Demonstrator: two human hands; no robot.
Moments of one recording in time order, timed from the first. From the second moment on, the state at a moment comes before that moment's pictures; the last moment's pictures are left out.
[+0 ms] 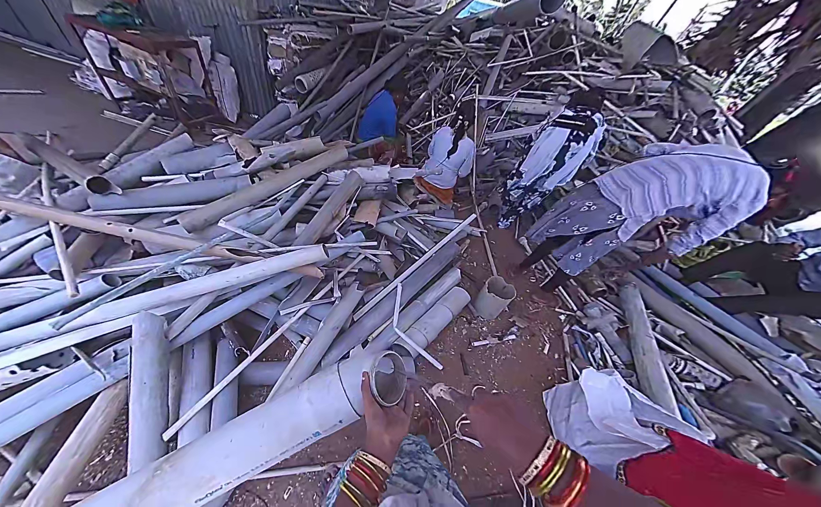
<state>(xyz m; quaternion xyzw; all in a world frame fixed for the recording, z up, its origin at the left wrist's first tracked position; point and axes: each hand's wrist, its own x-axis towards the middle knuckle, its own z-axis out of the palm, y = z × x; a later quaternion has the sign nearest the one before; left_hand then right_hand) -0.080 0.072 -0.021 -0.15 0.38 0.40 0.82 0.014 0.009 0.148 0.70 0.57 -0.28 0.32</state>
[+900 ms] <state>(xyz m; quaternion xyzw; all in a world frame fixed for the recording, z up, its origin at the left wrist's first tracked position) -0.072 0.050 -0.035 -0.09 0.40 0.39 0.82 0.051 0.016 0.132 0.60 0.68 -0.30 0.29</state>
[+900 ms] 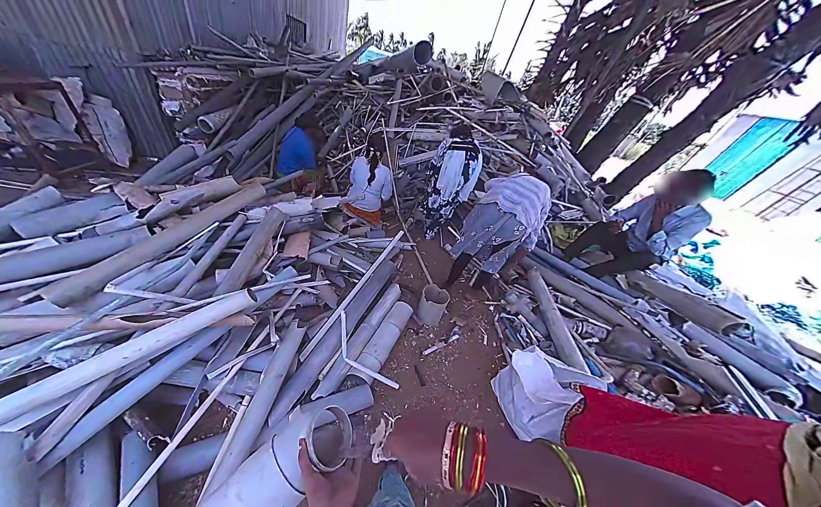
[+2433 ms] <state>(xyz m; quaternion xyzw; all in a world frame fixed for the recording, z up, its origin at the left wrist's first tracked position) -0.069 0.058 -0.046 -0.10 0.38 0.41 0.82 0.058 0.009 0.134 0.63 0.65 -0.36 0.25</state>
